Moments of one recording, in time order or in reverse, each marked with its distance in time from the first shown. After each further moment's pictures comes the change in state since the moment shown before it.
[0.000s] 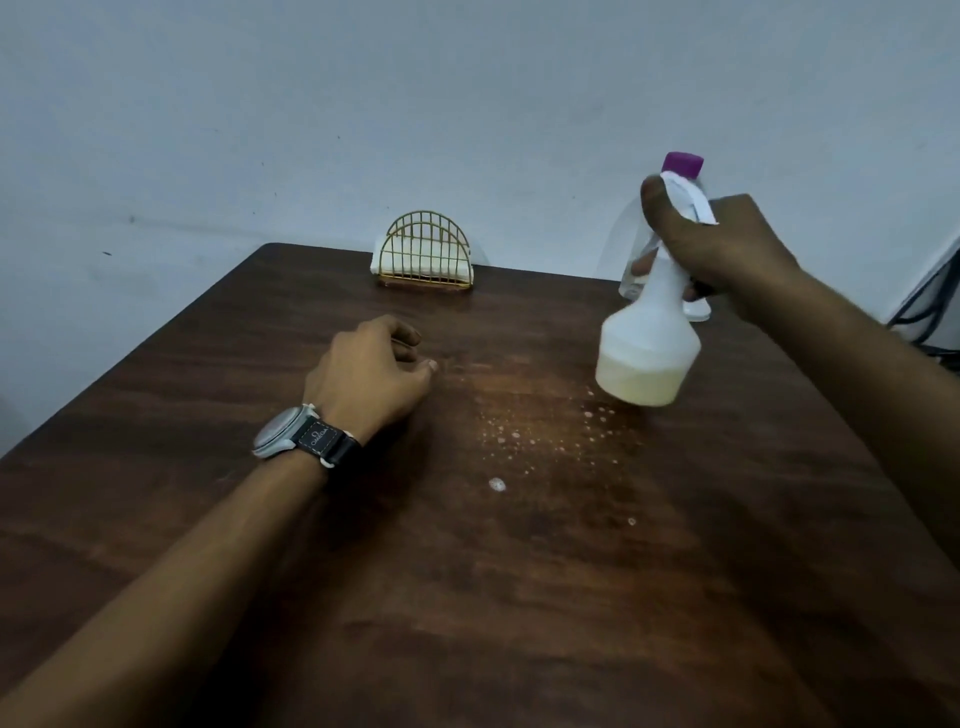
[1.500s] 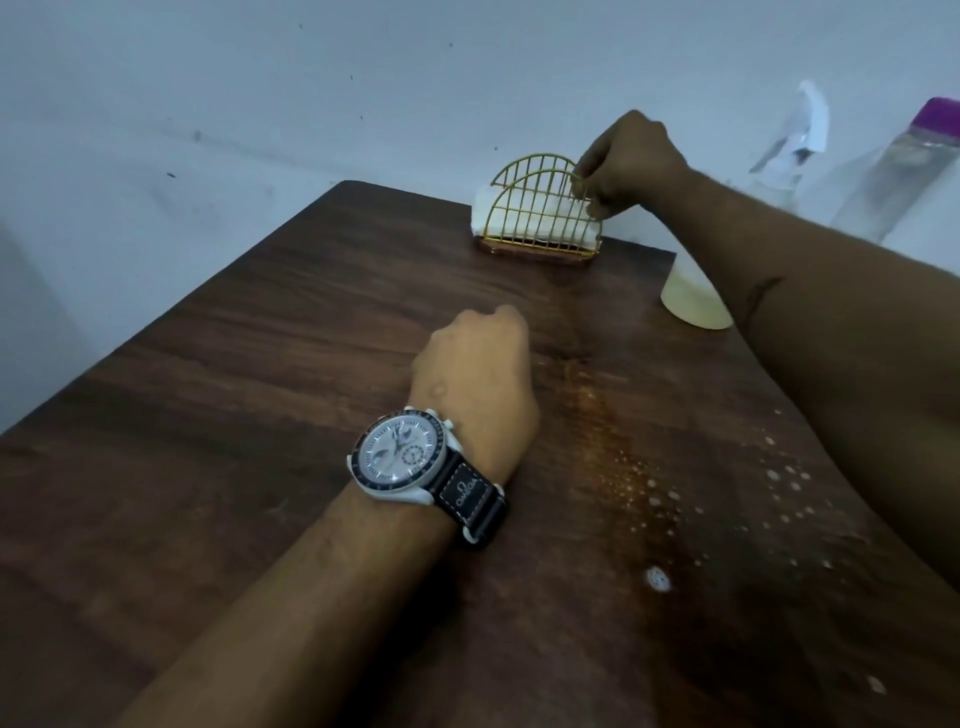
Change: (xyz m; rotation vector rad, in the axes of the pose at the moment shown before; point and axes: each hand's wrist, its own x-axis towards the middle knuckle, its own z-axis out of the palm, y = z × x) left_hand 0.037 -0.024 0.024 0.330 0.063 0.089; right_hand 0.165 -0.050 0.229 -0.393 -0.277 -0.153
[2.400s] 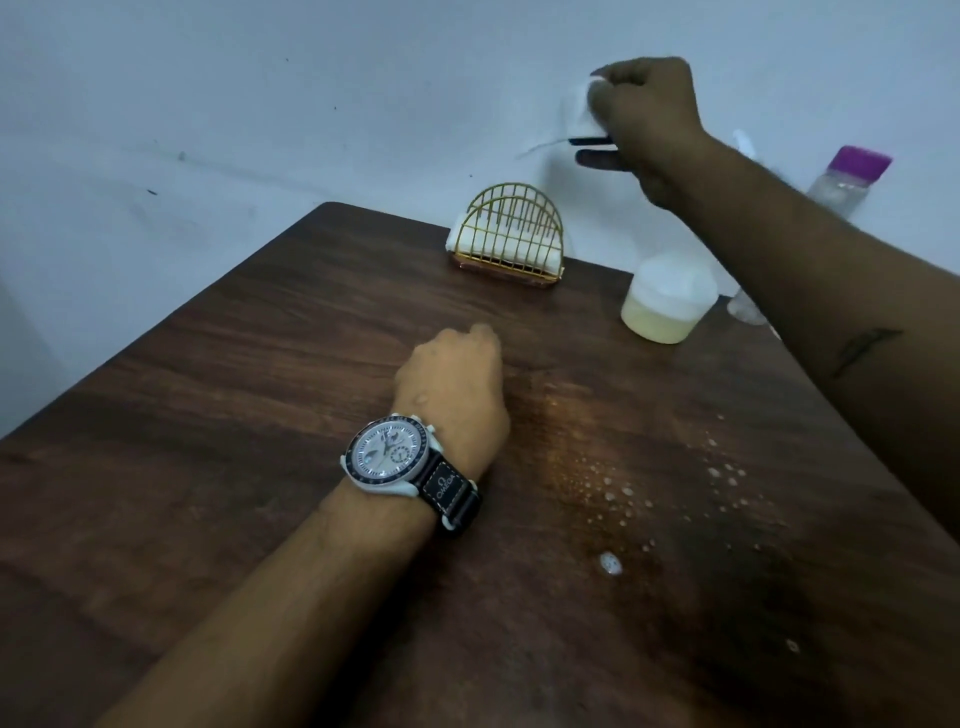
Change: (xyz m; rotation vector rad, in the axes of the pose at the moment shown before) left_hand 0.001 0.002 0.003 0.075 -0.013 0.012; right_hand -0.042 -0.031 -0.055 0.644 0.225 -0.064
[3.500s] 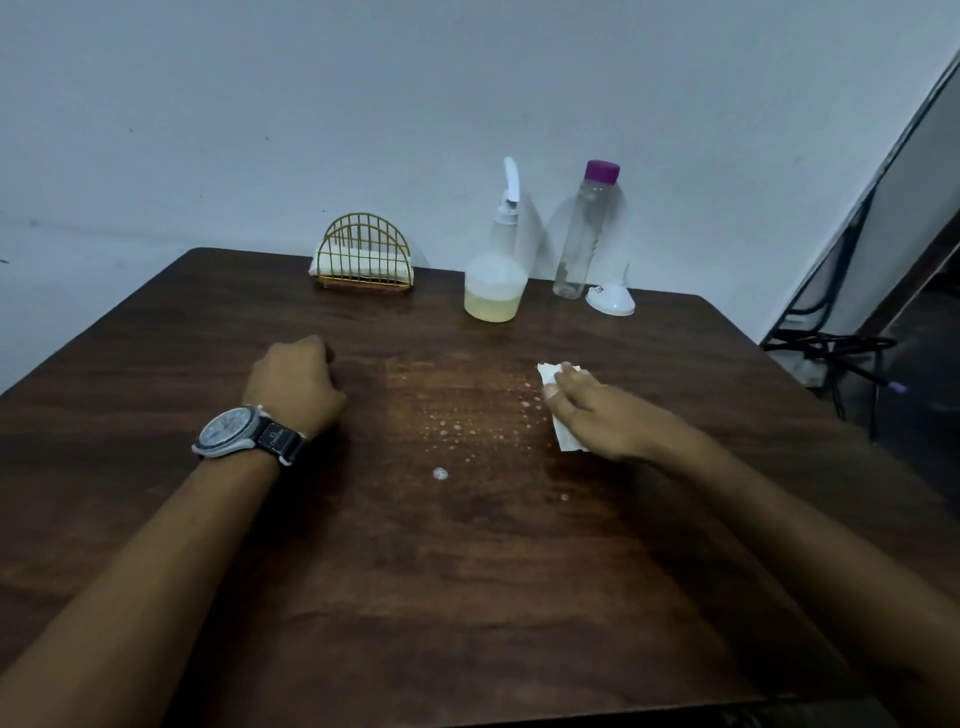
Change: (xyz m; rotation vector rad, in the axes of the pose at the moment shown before) left_hand -0.010 -0.011 0.001 -0.140 -0.023 0.004; right_hand -0.263 0.103 -0.156 -0.873 -0.524 0.292
